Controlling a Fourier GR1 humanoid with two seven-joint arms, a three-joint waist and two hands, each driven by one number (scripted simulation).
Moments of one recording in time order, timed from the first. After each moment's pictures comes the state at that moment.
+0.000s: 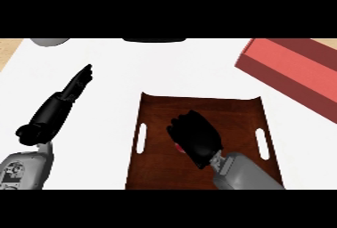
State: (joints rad) left arm -0.22 0.27 0.03 -1.55 -0.11 -0.24 -0.06; right arm -0.46 -0.18 0.69 -1.53 1.08 0.33 0.21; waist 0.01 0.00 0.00
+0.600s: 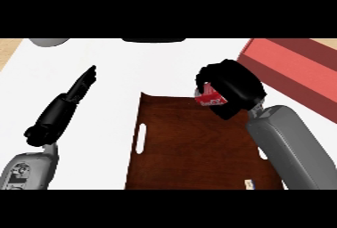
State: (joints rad) left arm -0.22 0.24 0.01 -1.56 -0.14 -0.22 -0.06; right arm -0.64 -0.30 0.34 -1.40 0.92 0.21 -0.12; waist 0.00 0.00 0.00
